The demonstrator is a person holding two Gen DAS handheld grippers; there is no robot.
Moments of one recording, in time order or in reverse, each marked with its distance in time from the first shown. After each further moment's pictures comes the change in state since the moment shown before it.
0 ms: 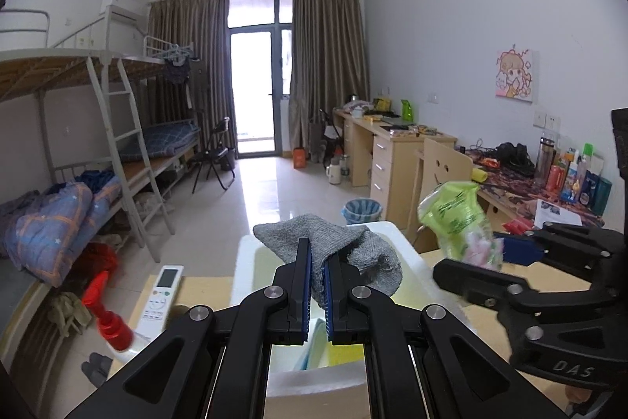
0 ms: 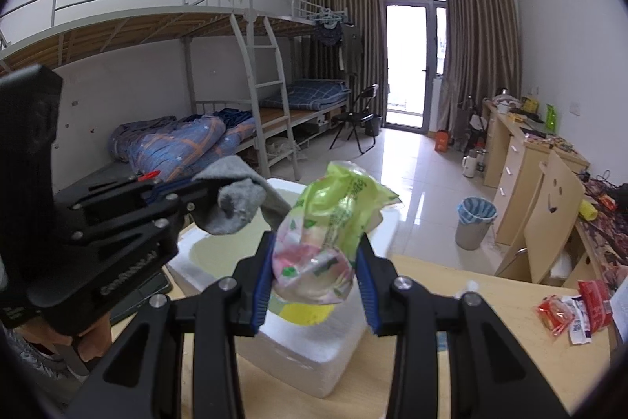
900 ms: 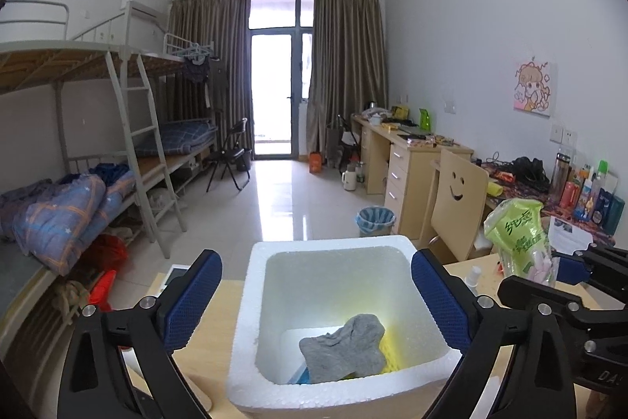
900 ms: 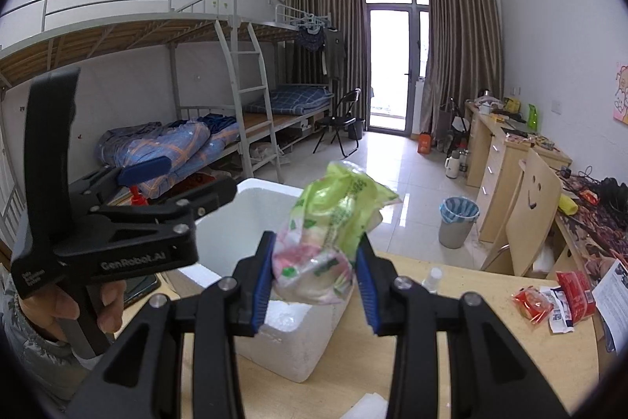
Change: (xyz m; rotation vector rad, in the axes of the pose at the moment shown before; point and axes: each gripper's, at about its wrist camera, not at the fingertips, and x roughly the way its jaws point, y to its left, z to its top) left arm 0.003 0.004 0.009 -0.051 -0.023 0.071; right arm -0.018 -0.012 -0.007 0.019 -0.021 -0.069
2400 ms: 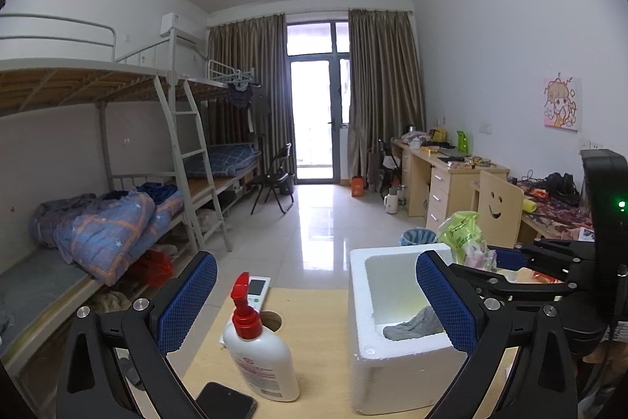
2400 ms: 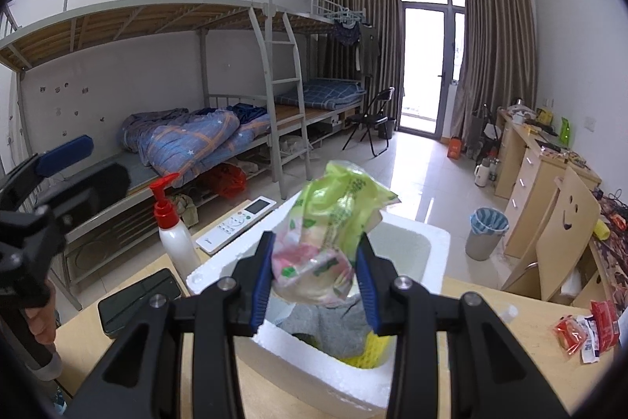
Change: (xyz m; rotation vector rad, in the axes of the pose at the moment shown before) left arm -0.061 0.053 -0.008 0.004 -0.100 0.153; right arm 0.046 0.031 0.008 -0.073 0.014 0.098
